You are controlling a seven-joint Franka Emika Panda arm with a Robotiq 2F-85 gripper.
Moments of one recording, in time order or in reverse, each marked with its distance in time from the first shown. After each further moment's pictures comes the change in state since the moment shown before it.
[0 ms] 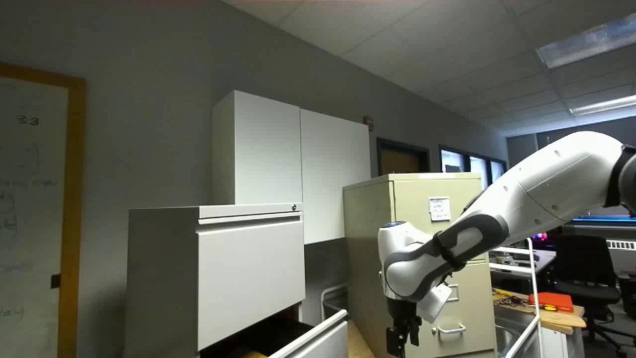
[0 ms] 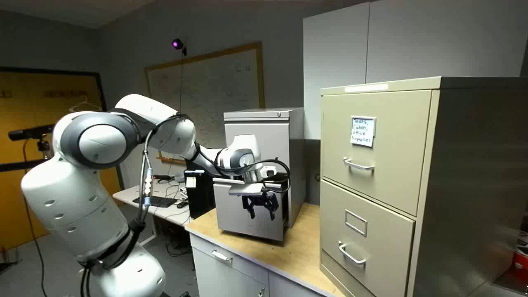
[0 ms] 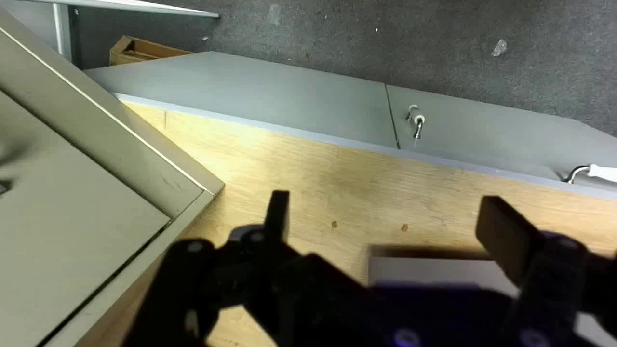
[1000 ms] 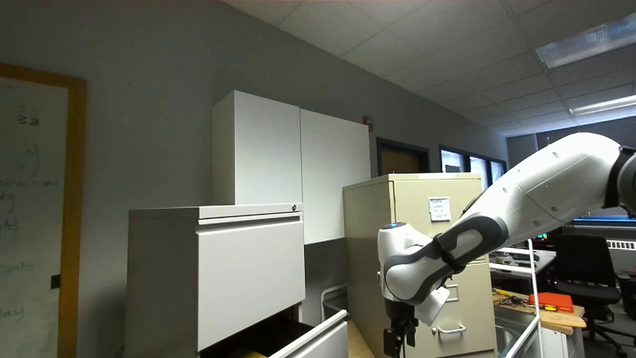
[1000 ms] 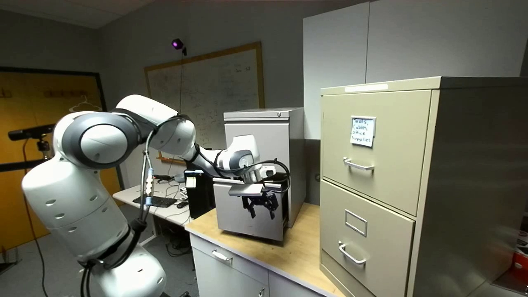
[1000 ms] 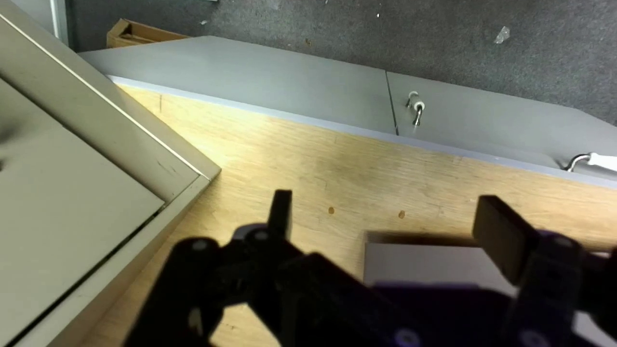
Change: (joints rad) arm 0.008 0.004 0.001 -0.011 0.000 0.048 0.000
